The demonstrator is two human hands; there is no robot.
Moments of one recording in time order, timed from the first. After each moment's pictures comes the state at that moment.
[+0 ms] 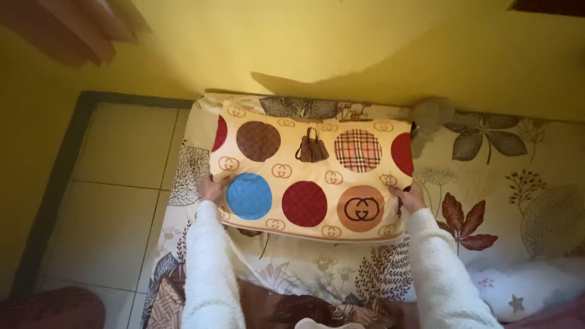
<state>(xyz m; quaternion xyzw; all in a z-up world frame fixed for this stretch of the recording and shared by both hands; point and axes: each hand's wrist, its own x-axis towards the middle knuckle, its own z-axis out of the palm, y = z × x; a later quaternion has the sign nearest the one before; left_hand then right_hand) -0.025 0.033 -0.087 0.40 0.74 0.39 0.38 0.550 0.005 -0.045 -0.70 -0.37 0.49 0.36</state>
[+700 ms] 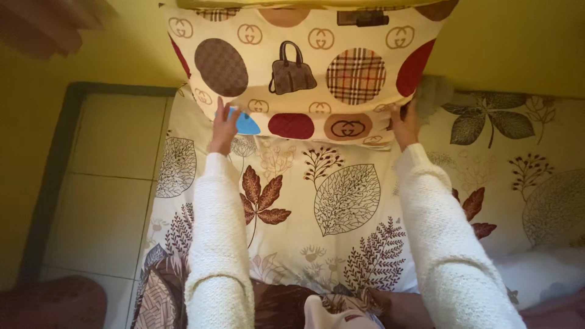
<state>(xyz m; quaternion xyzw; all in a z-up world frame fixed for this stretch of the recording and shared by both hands) 0.108 0.154 0.004 0.40 0.60 0.48 0.50 0.567 0.138 -0.022 -0.69 -0.48 0.34 0.43</state>
